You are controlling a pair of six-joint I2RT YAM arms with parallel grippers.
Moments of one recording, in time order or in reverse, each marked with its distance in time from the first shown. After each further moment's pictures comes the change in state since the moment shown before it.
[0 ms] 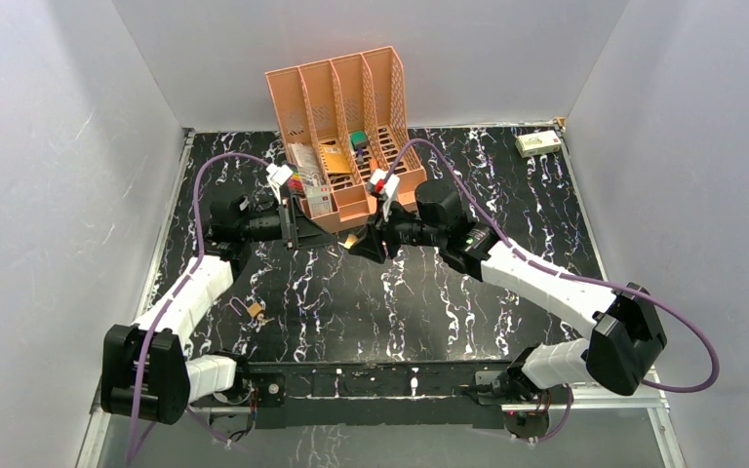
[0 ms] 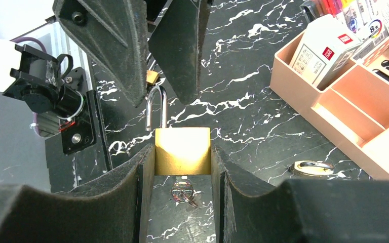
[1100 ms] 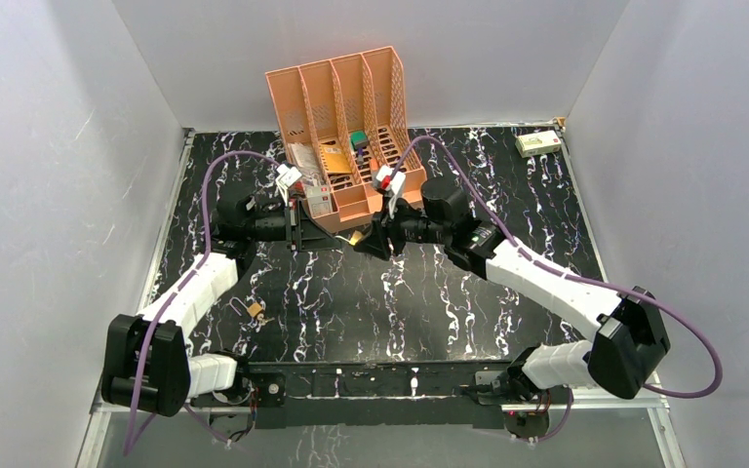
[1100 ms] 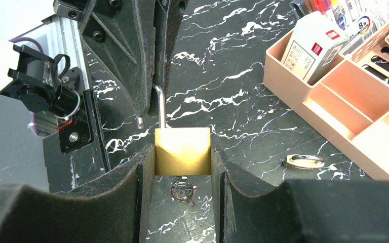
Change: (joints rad) left arm -0.036 0.041 0.000 0.058 0.069 -0.003; right arm -0.031 -0.015 0.001 -0.027 -0.010 -0.008
